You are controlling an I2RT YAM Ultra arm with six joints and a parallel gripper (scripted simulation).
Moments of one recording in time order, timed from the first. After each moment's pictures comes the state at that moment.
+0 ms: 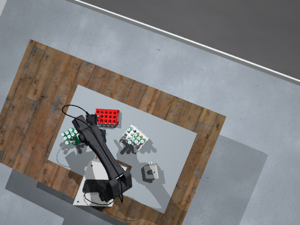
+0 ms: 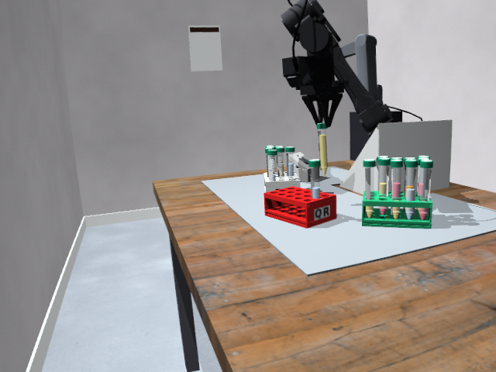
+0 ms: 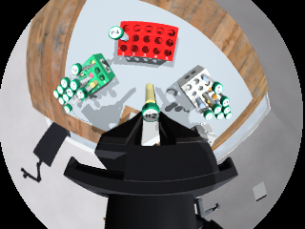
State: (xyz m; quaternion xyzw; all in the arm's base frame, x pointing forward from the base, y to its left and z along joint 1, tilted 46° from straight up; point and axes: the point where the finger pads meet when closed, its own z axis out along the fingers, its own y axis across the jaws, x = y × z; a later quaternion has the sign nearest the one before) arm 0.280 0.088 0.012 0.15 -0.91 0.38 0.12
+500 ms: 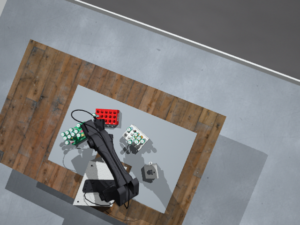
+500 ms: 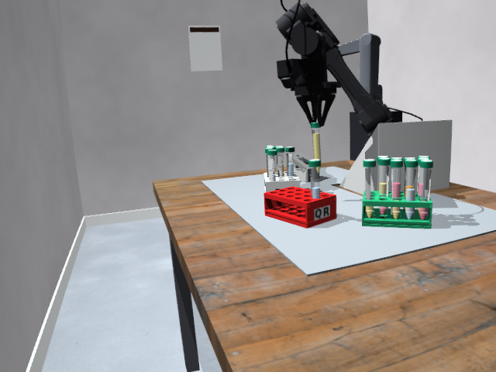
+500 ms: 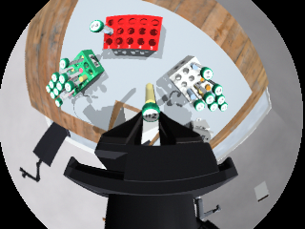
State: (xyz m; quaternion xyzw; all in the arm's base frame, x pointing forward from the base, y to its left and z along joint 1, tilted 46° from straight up) arm 0.270 0.061 0.042 0.15 -0.91 0.38 0.11
